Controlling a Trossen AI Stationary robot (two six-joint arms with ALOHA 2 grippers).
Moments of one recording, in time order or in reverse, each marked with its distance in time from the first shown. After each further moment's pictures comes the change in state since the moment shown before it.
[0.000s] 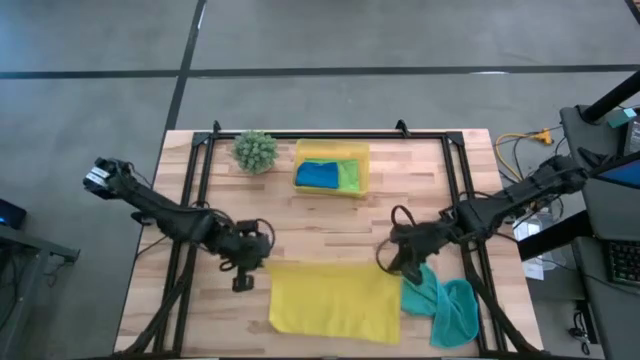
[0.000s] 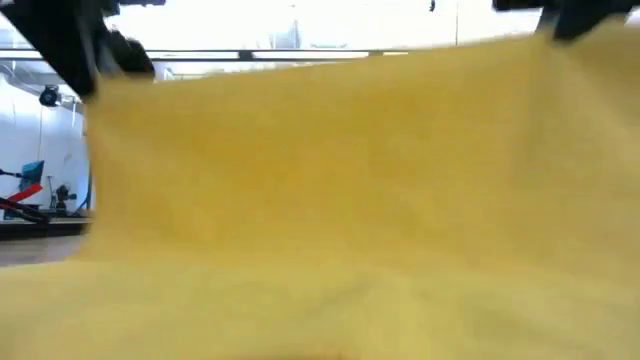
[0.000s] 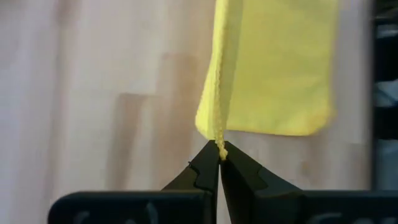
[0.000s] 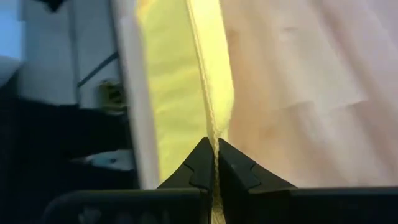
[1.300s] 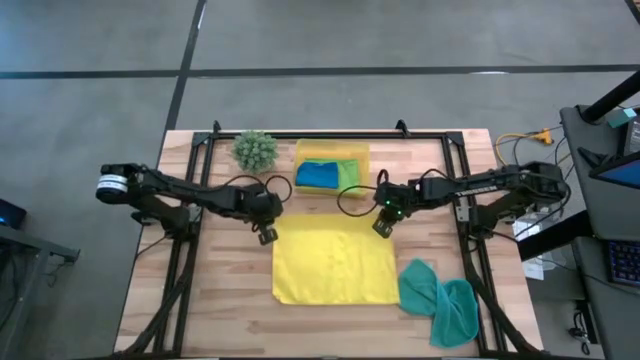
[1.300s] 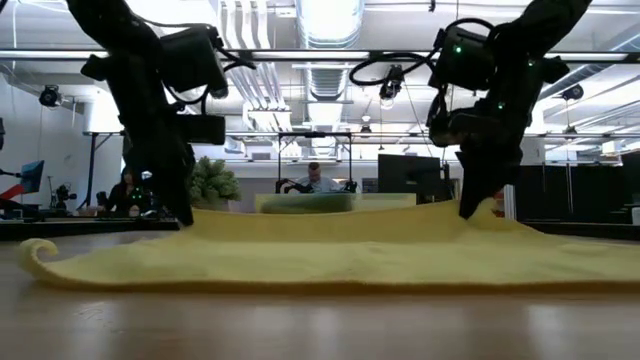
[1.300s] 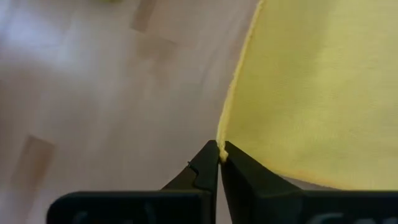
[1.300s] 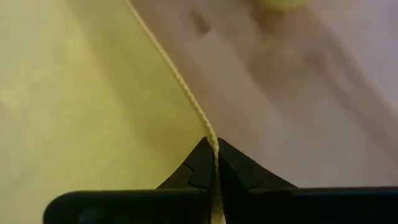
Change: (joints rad) left arm 0.492 0.145 -0.274 0.332 -0.147 0.288; right arm -0.521 0.276 -0.093 0.005 0.110 -0.351
